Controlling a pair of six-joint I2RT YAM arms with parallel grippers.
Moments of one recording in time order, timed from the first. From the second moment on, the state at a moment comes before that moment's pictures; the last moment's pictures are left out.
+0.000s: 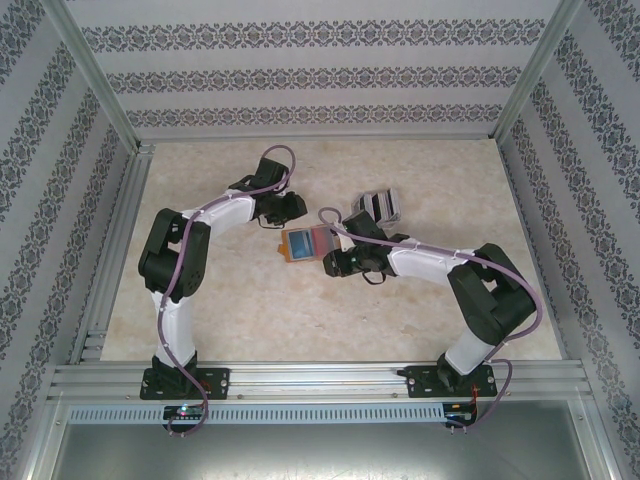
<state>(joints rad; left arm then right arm) -0.36 2.01 1.42 -0.38 0.29 -0.69 0.61 1.65 0.86 -0.20 -0.28 0.35</state>
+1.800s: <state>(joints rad) -0.57 1.71 1.15 -0.39 0.16 -0.86 0.43 2.28 1.64 -0.34 -0.74 0.48</state>
